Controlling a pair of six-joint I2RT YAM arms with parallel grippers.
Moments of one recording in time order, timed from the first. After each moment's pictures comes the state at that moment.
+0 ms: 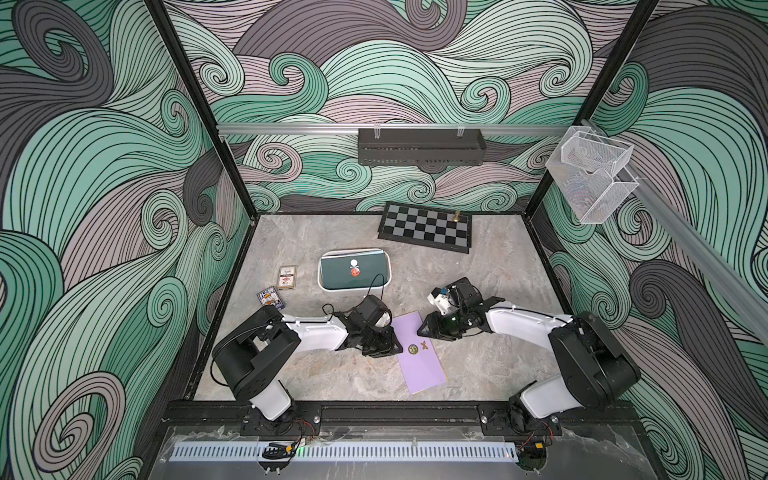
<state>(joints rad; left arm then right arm) -0.82 1.61 0.66 -0.06 0.46 -0.88 0.49 1.49 0.67 -0.34 -0.57 0.52</state>
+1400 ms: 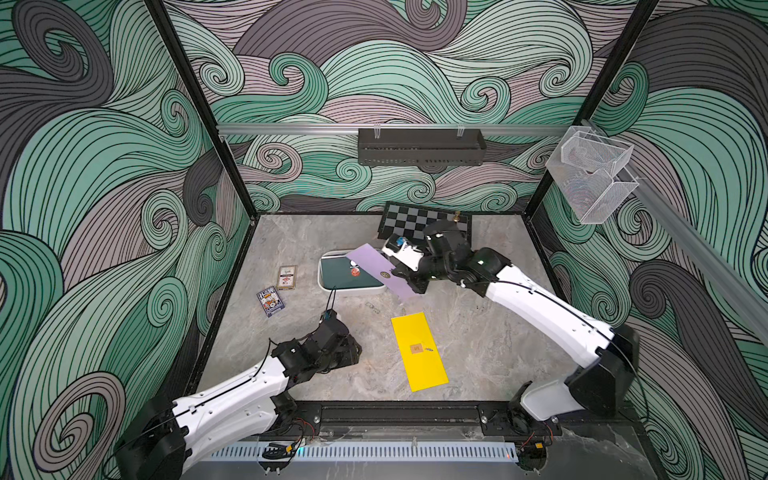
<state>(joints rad) -0.80 0.86 0.36 -0.46 -0.02 -0.96 0.74 1.57 1.50 -0.70 -0.23 -0.43</state>
